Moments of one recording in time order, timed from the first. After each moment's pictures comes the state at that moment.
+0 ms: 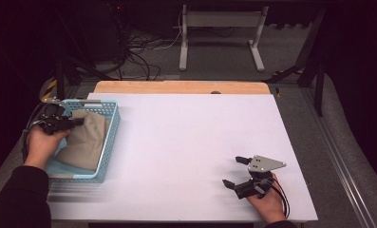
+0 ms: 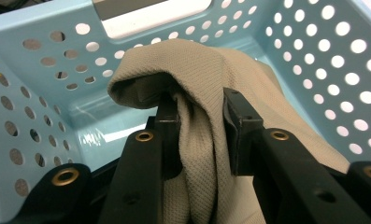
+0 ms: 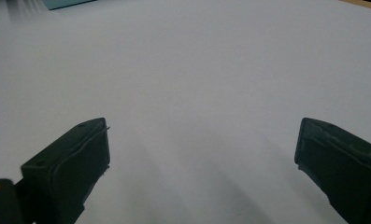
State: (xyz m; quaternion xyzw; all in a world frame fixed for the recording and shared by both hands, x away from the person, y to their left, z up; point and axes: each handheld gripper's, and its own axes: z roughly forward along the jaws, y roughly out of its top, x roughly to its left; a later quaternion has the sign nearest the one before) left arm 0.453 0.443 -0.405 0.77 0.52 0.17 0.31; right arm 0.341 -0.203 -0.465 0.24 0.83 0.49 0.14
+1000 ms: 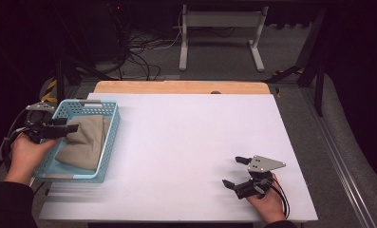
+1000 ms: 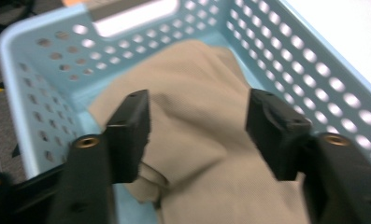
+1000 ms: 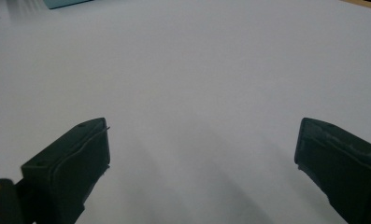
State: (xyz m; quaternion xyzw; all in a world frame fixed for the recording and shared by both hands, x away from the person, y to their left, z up) left arm 0.406 0.446 -0.380 0.79 0.48 0.18 0.33; right arm 0.341 -0.203 -0.466 0.24 0.83 0.49 0.14
